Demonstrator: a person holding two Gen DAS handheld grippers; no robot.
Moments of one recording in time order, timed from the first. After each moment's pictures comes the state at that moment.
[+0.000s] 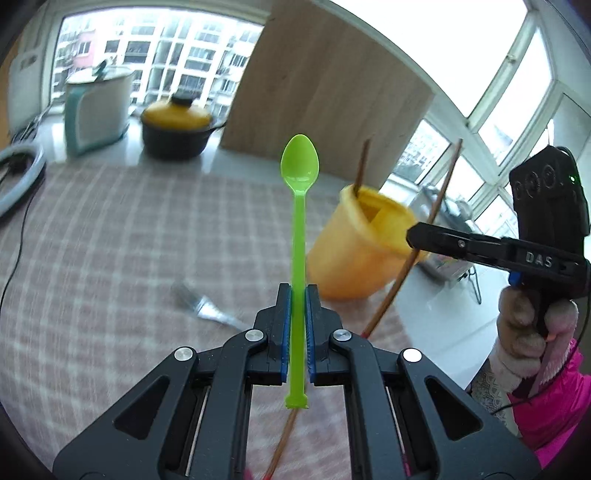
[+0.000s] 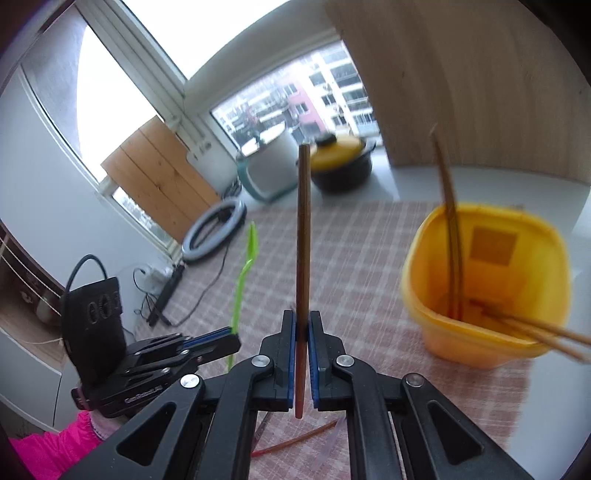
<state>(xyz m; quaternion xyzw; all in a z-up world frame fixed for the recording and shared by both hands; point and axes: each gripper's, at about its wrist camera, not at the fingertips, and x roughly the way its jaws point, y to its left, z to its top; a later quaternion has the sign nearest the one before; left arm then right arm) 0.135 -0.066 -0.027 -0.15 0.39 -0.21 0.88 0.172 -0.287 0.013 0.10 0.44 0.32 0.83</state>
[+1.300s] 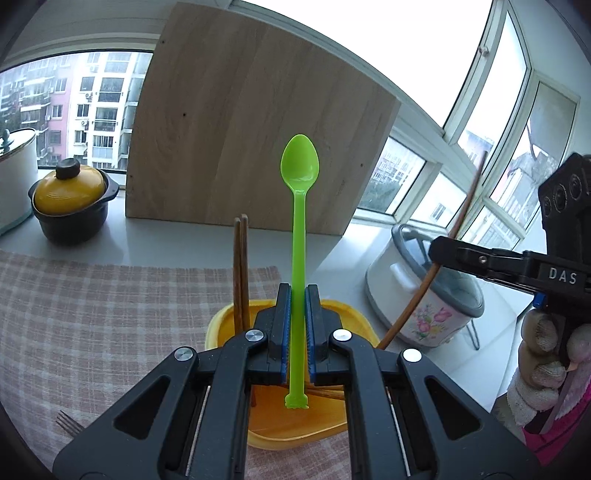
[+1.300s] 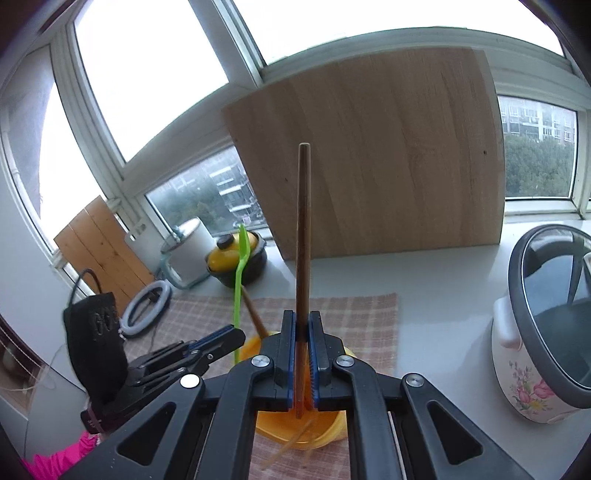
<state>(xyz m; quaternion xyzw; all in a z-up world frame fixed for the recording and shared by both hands) 0.247 -0.223 -0.009 -0.13 0.33 -0.24 0.90 0.237 -0.423 0.054 0.10 0.38 0.20 0.90</state>
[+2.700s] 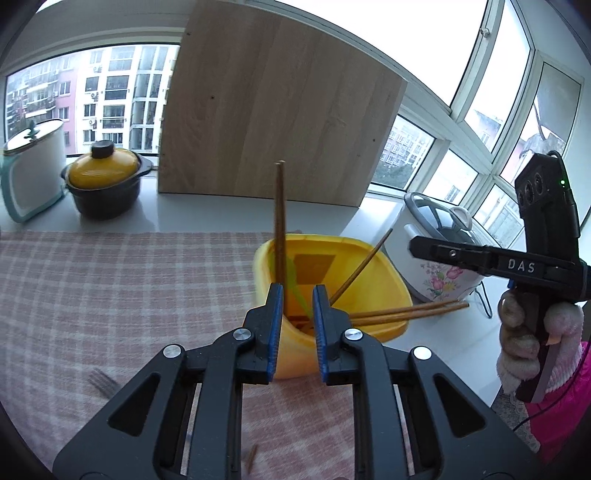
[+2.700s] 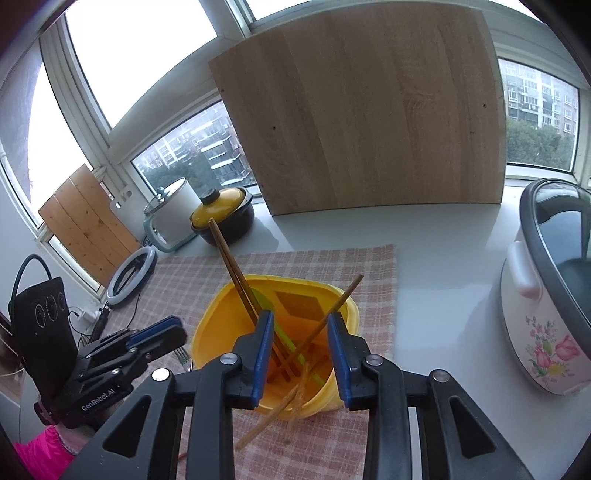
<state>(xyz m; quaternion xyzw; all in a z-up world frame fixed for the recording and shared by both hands) 0.197 -0.187 -0.015 -0.10 0.36 -0.22 0.90 0.221 -0.416 0.011 0.09 0.41 0.19 0.89</state>
